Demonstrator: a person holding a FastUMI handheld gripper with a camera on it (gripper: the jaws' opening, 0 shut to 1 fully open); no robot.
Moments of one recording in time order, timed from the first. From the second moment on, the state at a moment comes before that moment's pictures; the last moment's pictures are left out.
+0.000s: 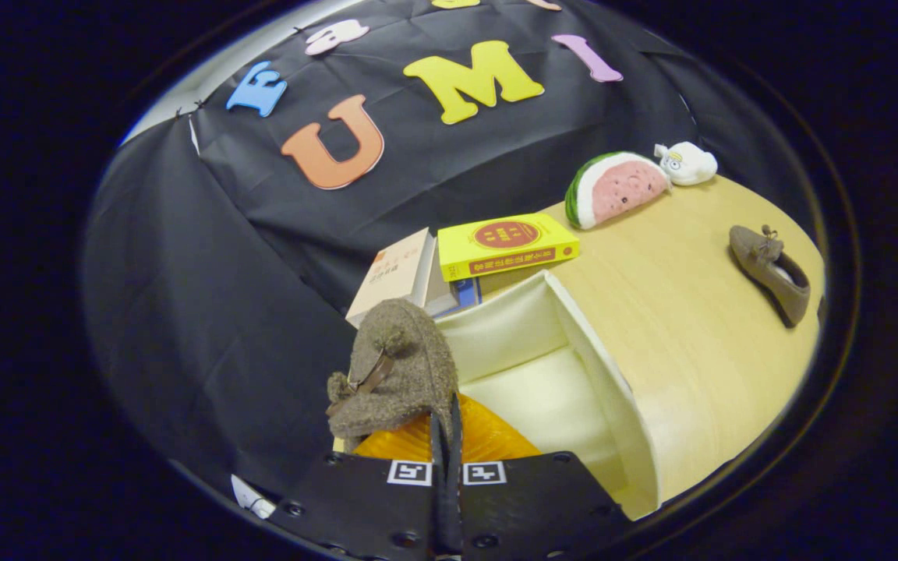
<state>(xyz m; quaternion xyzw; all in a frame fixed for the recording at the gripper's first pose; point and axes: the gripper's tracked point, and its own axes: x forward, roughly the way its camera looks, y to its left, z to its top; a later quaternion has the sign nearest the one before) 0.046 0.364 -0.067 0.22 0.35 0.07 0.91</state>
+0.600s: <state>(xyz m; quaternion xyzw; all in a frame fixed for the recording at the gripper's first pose) 0.037 0.381 -0.128 0.21 0.42 0.07 0.88</state>
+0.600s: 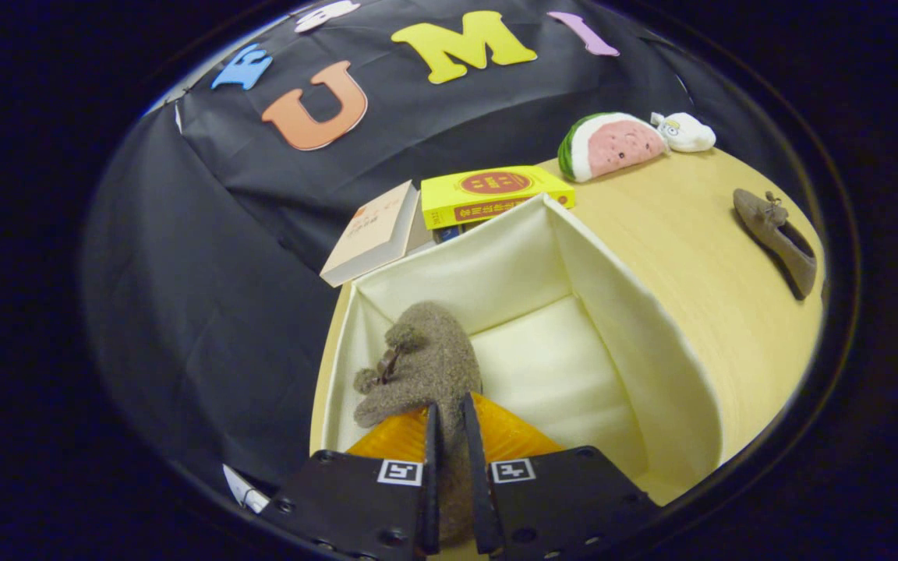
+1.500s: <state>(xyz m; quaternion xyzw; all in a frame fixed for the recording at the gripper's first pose) 0.027 0.272 -0.010 0.04 0.28 0.18 0.94</state>
